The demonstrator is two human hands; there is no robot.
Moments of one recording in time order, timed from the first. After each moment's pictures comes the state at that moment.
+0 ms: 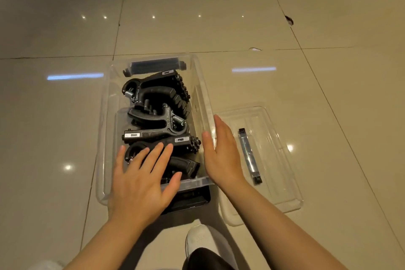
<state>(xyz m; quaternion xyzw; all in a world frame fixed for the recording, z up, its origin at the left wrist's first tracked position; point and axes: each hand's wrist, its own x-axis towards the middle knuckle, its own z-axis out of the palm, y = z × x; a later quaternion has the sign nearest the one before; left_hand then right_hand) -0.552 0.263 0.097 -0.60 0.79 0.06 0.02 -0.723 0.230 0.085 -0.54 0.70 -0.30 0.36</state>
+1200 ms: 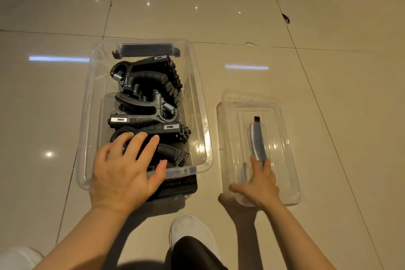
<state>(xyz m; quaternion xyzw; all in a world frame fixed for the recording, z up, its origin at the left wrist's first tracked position) -0.554 0.266 0.083 -0.59 0.80 -0.08 -0.09 -0.837 0.299 0.023 -0.45 0.81 0.03 0.37</state>
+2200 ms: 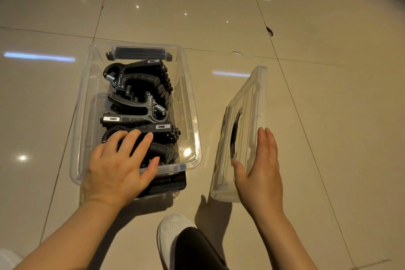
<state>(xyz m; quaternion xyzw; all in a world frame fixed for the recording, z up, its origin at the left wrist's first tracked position) -0.550 0.264 0.078 -0.59 0.80 -0.07 -0.11 -0.793 0.310 0.135 -0.56 0.79 -0.20 0.14</state>
